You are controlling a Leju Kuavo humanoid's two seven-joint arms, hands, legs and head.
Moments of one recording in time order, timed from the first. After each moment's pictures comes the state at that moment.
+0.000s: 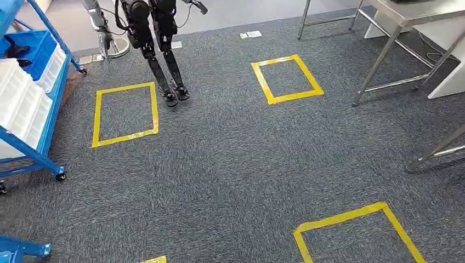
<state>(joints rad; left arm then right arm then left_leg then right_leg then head) -0.05 -0.13 0.73 -0.19 -0.68 0.32 -0.36 -0.06 0.07 -0.92 -0.21 1.53 -0.12 0.15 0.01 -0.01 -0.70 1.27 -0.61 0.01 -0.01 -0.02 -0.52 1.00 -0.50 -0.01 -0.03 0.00</state>
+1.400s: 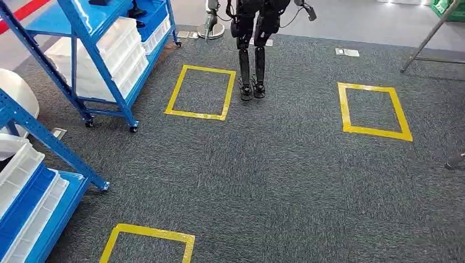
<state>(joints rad) -0.05 -0.13 0.75 -0.19 -0.70 0.32 -0.35 -0.07 0.07 -0.90 -0.21 1.55 -0.11 0.15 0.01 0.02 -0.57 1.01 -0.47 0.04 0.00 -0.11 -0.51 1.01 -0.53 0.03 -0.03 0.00</state>
